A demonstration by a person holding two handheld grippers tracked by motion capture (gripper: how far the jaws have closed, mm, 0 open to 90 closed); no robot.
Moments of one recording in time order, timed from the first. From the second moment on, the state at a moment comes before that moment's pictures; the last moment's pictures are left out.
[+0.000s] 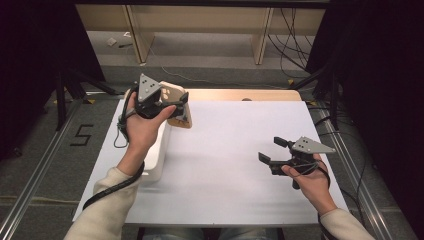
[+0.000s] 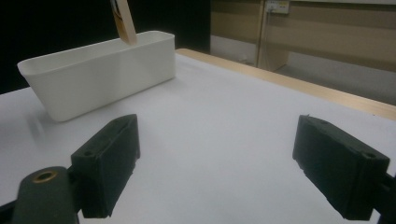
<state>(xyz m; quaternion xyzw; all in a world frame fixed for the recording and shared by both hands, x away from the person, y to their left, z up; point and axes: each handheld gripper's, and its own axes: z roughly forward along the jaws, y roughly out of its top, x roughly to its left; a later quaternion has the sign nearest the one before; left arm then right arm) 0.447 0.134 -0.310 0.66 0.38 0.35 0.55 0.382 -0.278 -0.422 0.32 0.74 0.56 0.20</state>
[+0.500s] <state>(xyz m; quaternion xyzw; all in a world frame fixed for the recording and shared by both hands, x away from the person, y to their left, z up) 0.449 0.146 -0.307 0.65 0.39 0.37 0.54 0.382 -0.277 -0.423 0.32 0.74 0.55 0.20</state>
